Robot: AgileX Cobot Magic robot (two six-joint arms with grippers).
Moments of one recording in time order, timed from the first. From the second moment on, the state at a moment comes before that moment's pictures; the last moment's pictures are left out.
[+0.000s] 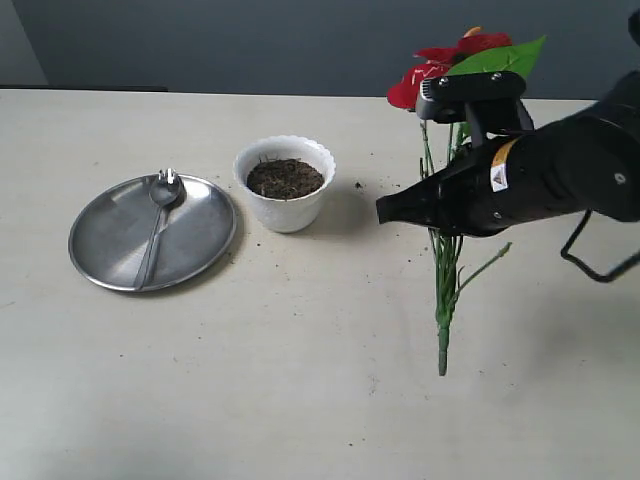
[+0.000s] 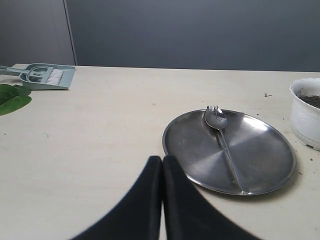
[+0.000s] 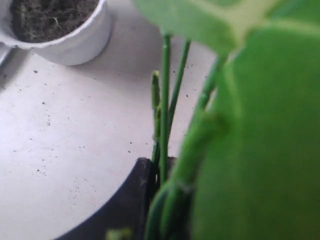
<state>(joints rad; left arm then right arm) 0.14 0.01 -0.01 0.02 0.29 -0.07 0.69 1.49 -0.83 -0.19 0.36 0.42</state>
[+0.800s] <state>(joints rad) 0.14 0.01 -0.01 0.02 0.29 -0.07 0.50 1.40 -0.72 -0.38 -0.21 0.32</state>
